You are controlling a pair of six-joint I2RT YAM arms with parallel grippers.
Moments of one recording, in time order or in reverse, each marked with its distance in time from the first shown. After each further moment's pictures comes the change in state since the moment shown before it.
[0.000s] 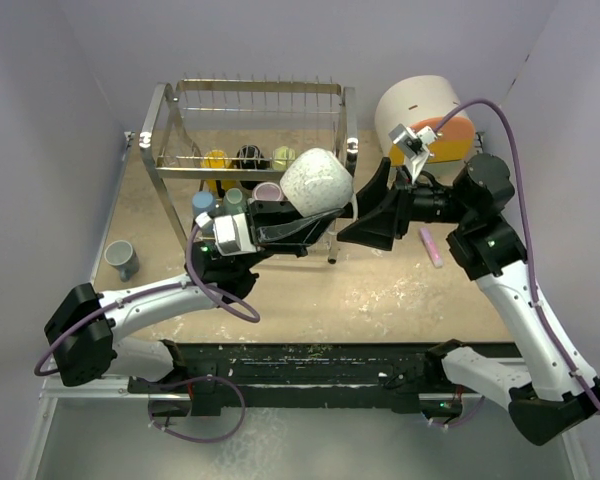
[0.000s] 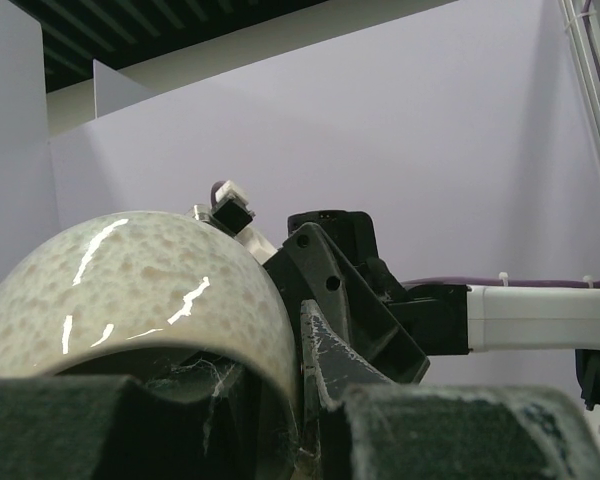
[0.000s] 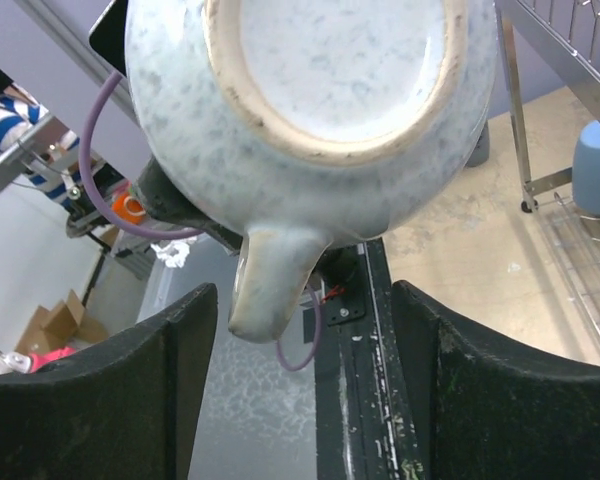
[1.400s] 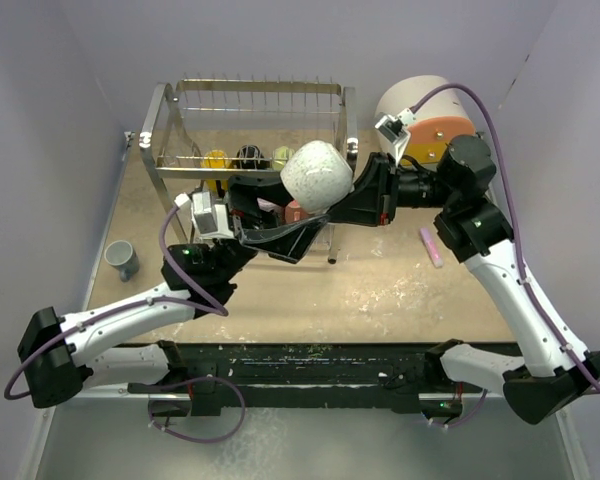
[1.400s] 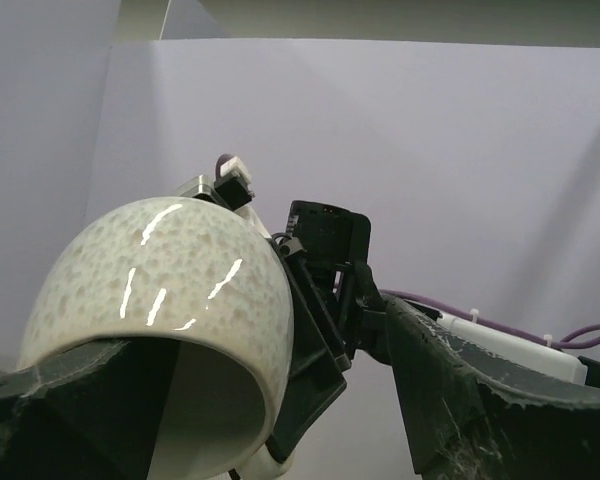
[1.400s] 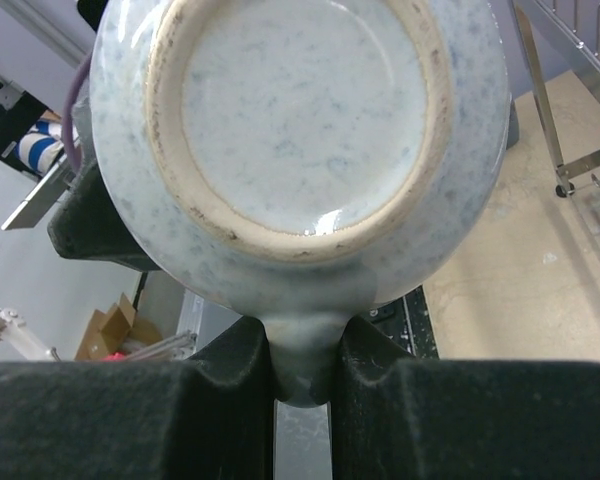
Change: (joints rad) left arm -0.006 -0.163 -0.045 -0.234 -0.201 -0.171; right arm 0.039 0.108 0.087 -0.010 0.013 0.093
